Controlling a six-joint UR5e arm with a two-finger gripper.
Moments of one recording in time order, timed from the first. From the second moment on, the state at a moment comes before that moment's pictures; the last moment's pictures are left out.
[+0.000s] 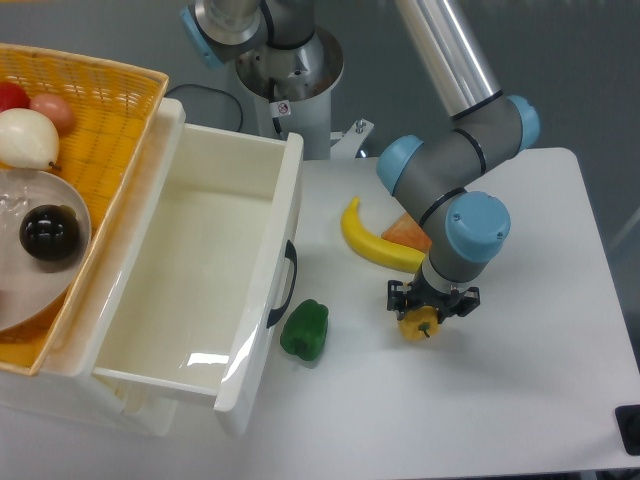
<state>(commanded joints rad) 2.64 -2.10 -1.57 -1.05 1.47 0.66</state>
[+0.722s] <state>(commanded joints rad) 2.59 -1.92 -1.51 -1.16 1.47 1.09</state>
